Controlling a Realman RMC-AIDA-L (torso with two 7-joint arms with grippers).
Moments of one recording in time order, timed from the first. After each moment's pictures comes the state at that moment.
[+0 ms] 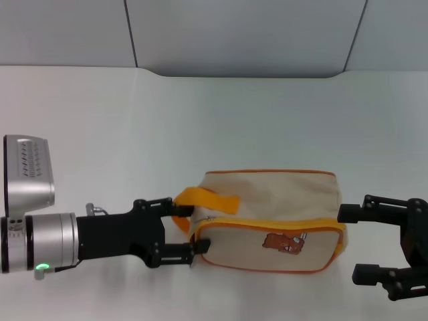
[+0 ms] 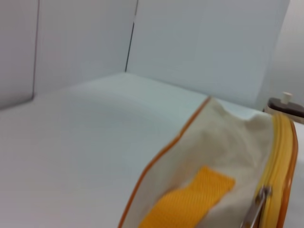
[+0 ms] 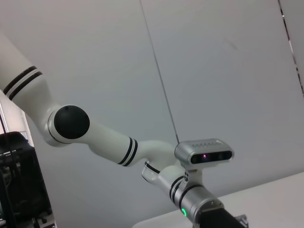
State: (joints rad) left arm -0.55 -2.08 0.72 0.38 2.04 1.47 -1.09; right arm 0.45 1.98 -0.60 -0.51 -1.97 -2.07 1.16
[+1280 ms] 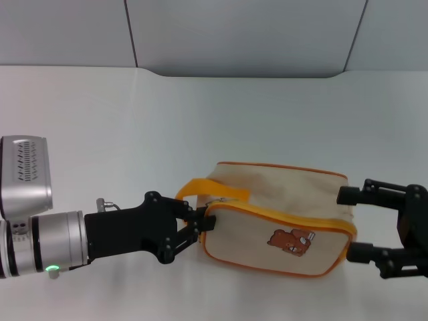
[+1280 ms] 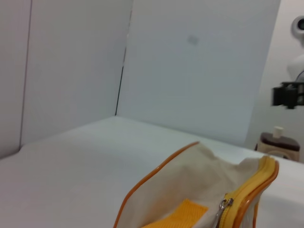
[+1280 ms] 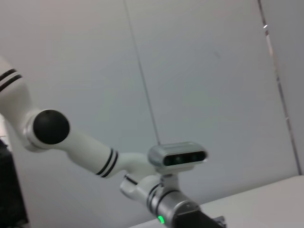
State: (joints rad) left arm -0.56 -2.08 0.72 0.30 1.94 1.52 -0.98; right arm 0.45 1.98 -0.56 -0.51 -1.96 -2.03 1.16
